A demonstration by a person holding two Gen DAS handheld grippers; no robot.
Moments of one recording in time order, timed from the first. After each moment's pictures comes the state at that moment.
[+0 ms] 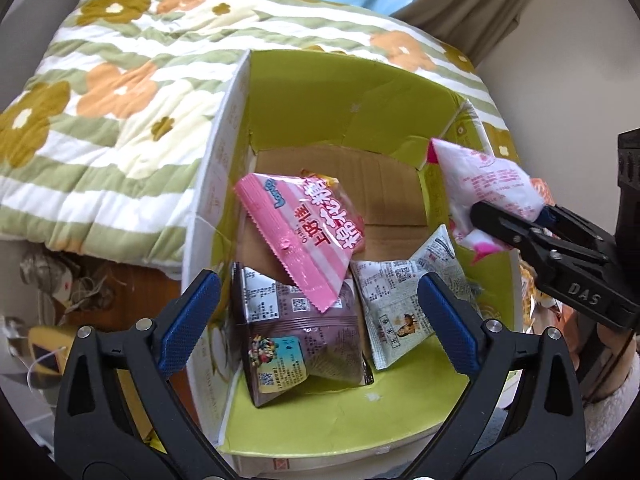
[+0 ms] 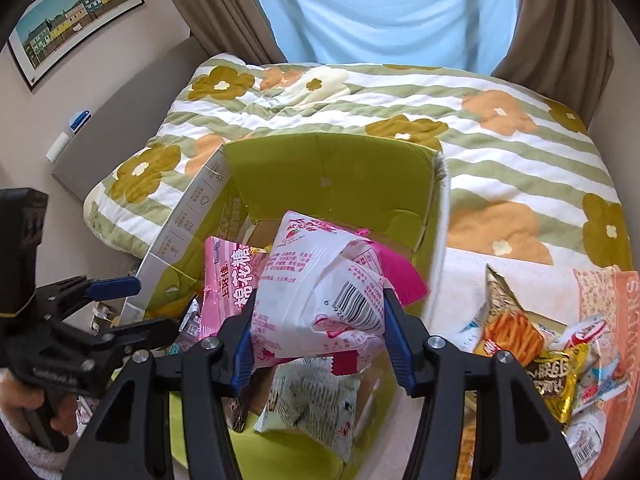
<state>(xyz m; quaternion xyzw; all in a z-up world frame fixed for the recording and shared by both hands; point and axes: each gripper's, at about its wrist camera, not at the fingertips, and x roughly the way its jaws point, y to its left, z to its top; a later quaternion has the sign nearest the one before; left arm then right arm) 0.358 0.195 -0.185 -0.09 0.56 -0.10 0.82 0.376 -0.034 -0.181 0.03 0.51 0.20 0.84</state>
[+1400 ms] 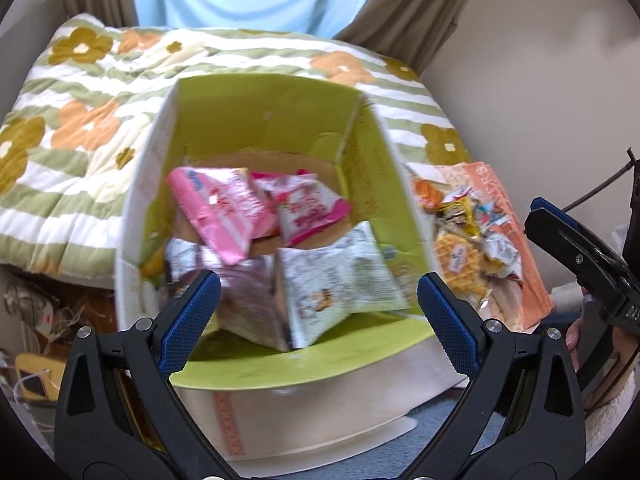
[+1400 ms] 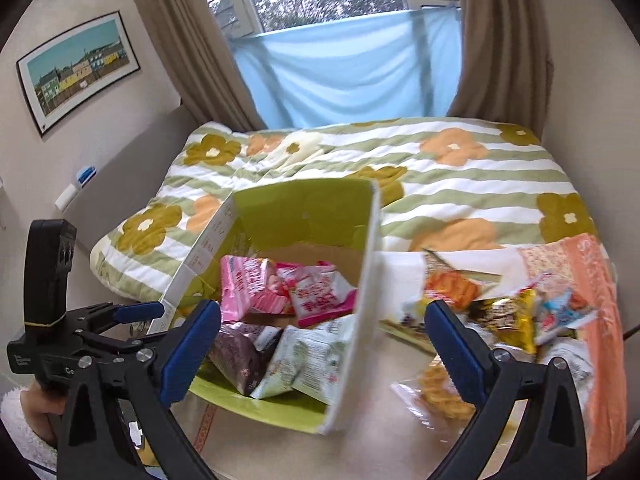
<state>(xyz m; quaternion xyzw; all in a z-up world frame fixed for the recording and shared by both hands) 0.280 0.136 -0.147 -0.08 0.50 -0.17 0.85 0.262 -0.100 -0.122 0.08 0.40 0.15 0.90</state>
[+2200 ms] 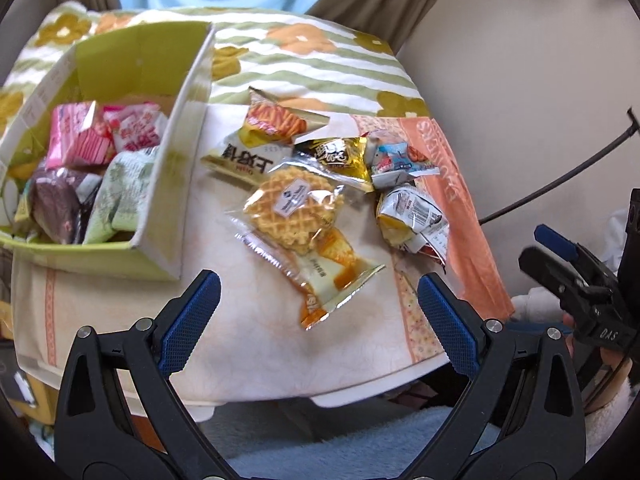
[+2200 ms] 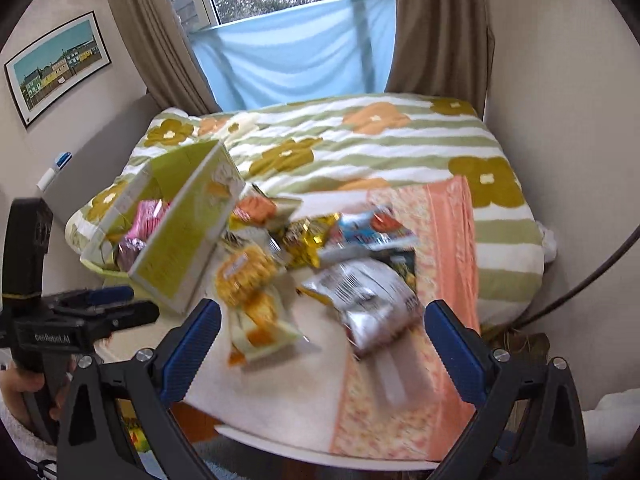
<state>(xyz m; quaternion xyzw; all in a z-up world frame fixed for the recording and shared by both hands) 0.198 -0.094 -0.175 -0.08 0.52 -0.15 0.84 0.181 -0.335 -0.153 0.06 0.44 0.12 0.89</state>
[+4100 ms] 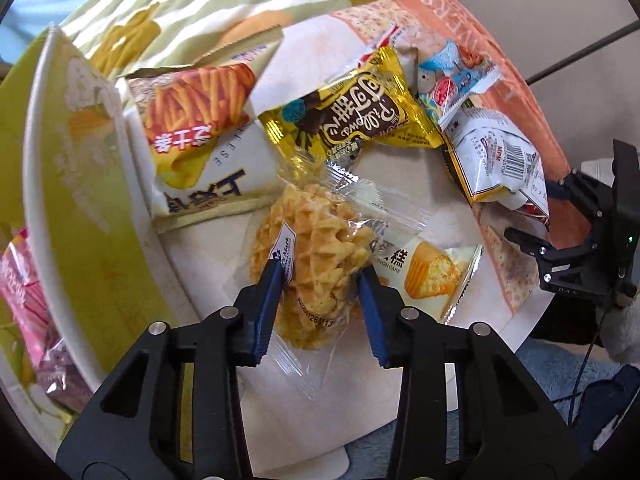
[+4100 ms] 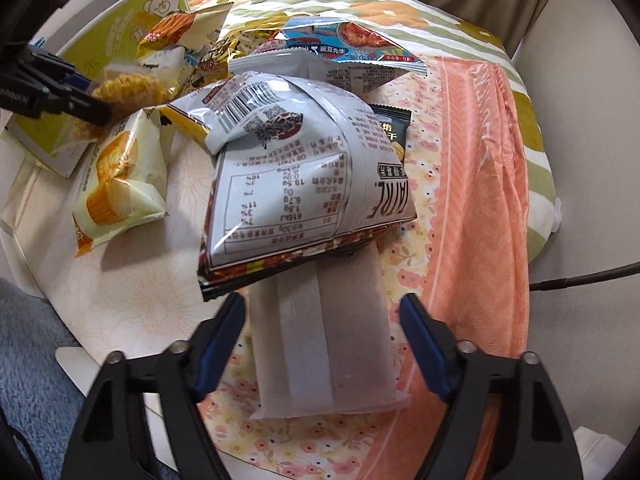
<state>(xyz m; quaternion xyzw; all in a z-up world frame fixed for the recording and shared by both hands) 0.328 -0.126 -0.254 0.13 0.65 -0.25 0.71 0.219 -0.353 -0.311 -0.08 0.59 0.12 0.80</state>
